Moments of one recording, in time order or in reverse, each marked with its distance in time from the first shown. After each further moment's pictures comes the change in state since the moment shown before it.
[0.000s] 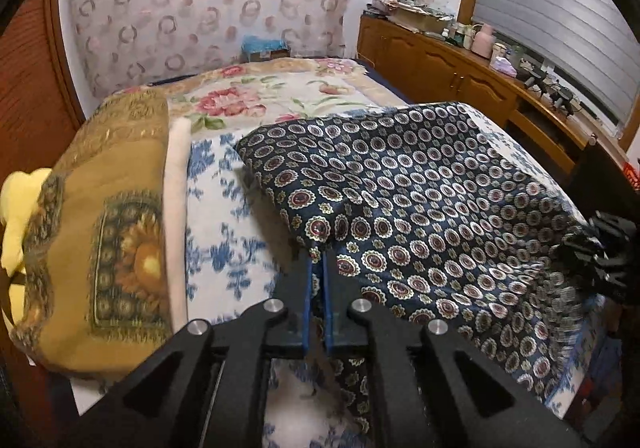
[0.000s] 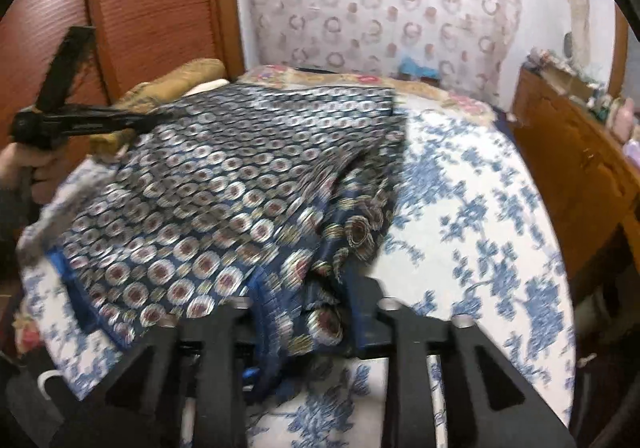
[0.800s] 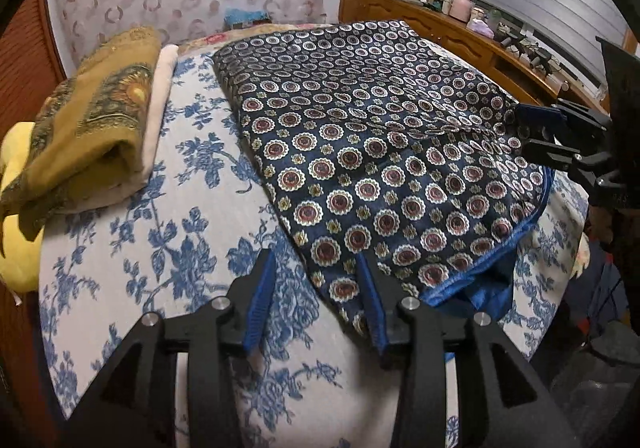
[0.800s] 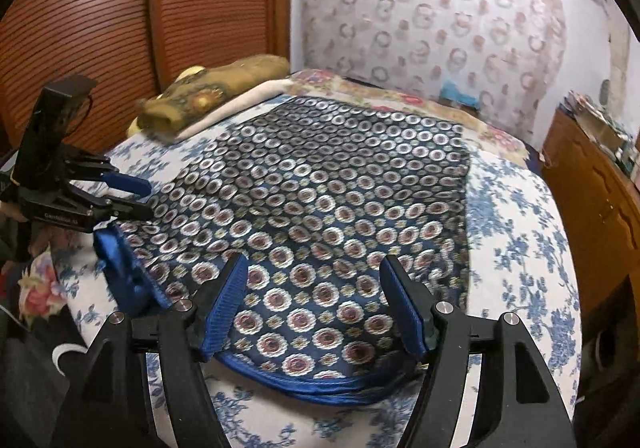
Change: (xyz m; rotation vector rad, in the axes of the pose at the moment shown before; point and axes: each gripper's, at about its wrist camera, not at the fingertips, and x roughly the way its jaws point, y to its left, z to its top) left arm -0.044 -0.043 -0.109 0.037 0.100 -0.024; right arm -0.009 0.065 -0.003 -0.181 -0.007 0.116
